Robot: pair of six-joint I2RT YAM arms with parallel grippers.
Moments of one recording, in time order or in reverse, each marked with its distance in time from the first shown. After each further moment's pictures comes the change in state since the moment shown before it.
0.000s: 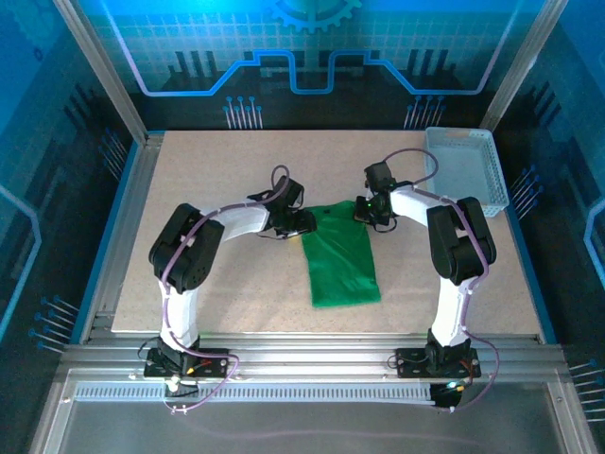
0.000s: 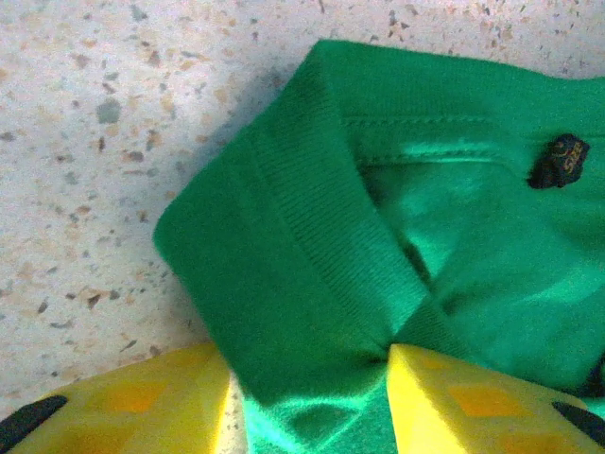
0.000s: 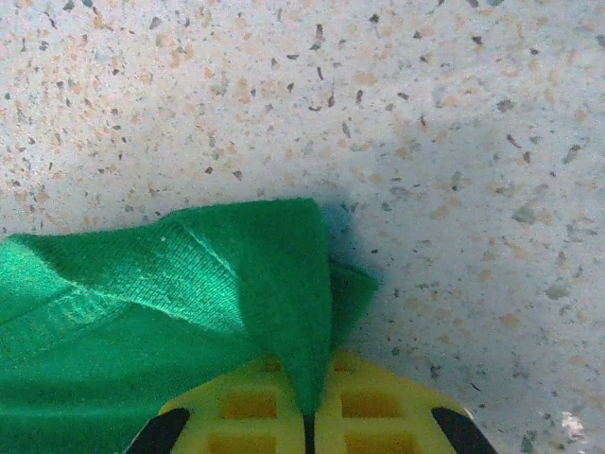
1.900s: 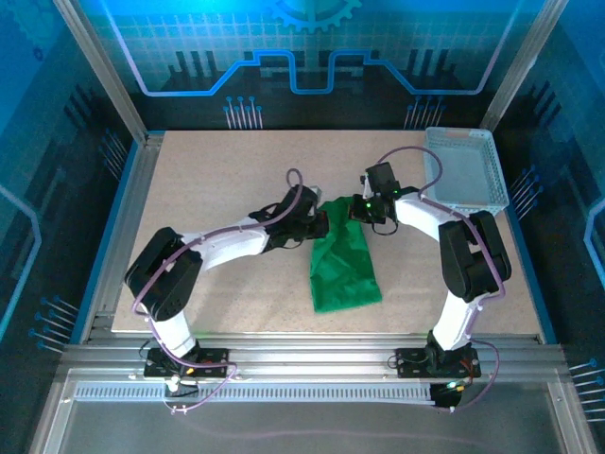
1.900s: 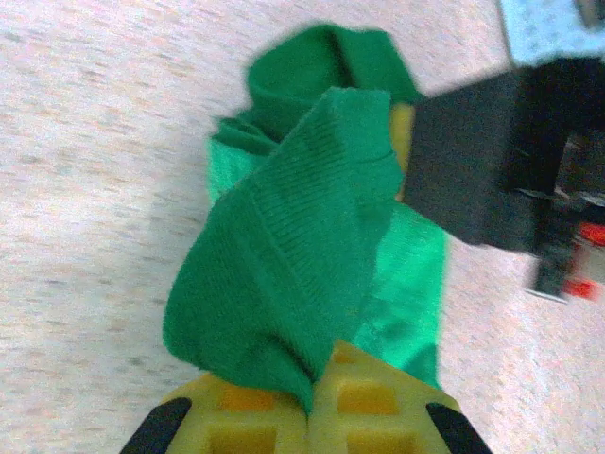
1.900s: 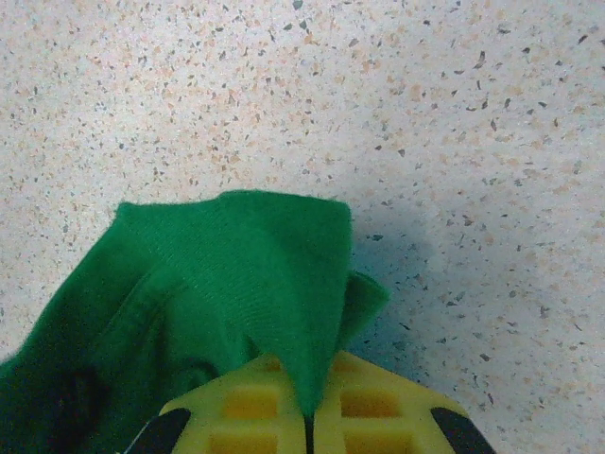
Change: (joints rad) left arm -0.151 -0.257 -0.160 0.193 -0.117 0.023; right arm 0.034 -0.163 -0.107 0.104 -0.082 -0.016
